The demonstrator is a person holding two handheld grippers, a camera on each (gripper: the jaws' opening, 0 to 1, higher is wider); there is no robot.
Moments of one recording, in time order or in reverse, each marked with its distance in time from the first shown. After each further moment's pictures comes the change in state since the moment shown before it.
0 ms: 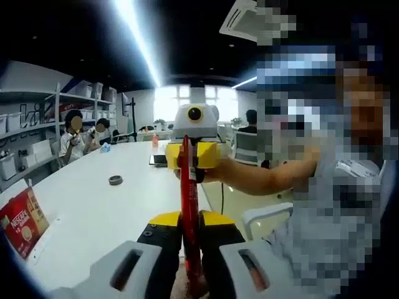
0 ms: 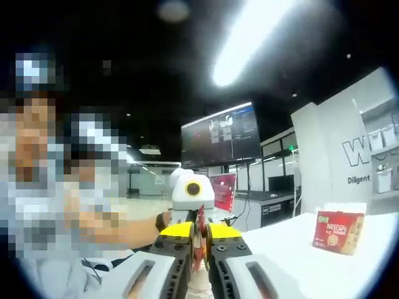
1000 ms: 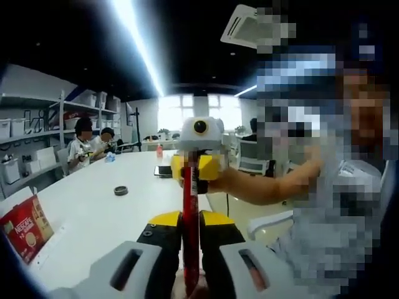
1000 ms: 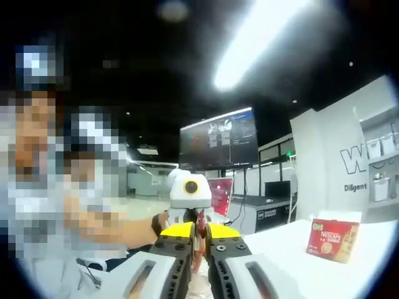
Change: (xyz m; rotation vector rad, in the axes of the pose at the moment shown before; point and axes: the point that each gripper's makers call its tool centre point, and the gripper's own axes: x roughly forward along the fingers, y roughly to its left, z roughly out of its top) left arm -0.004 0.006 0.020 0.014 -0.060 0.033; right arm -0.004 -0.007 0.013 -0.050 -0.042 -0.028
